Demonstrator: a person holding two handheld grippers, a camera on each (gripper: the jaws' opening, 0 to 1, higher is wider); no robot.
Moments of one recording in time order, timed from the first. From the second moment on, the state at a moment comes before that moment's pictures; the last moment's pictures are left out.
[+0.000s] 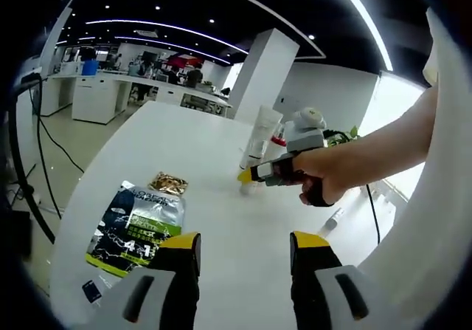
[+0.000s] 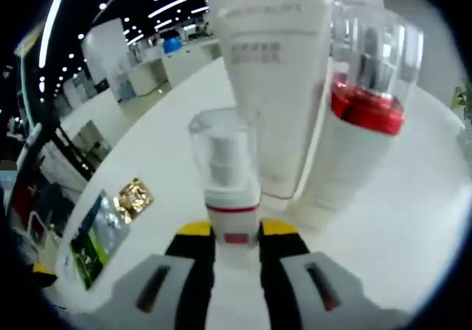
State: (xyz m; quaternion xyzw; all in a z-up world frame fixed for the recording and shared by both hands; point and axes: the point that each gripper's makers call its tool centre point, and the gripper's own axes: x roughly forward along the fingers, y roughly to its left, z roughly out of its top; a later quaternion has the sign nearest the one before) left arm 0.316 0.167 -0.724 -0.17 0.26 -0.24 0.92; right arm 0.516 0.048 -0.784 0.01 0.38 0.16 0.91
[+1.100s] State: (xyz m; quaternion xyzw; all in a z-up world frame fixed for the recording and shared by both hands) left arm 0.304 0.173 -0.731 -0.16 0.28 -0.24 0.92; right arm 0.513 0.034 -0.786 0.02 0.33 0.09 0.94
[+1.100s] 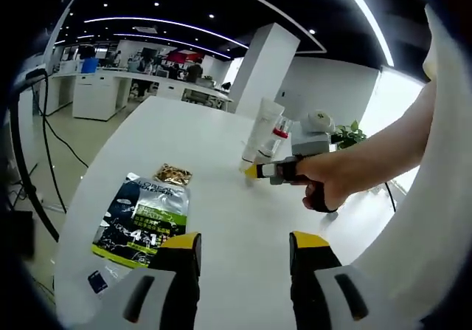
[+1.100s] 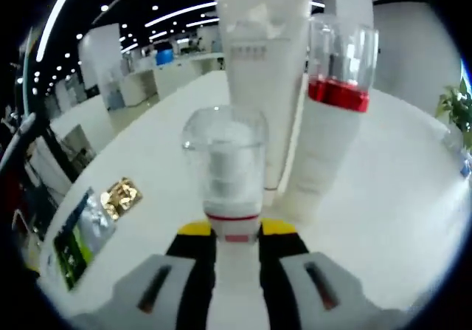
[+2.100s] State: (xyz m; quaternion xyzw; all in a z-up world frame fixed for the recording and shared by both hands) left arm 0.300 0.179 -0.737 -0.15 0.29 -0.22 0.92; right arm 0.535 0.030 -0.792 0.04 0.35 0.03 0.94
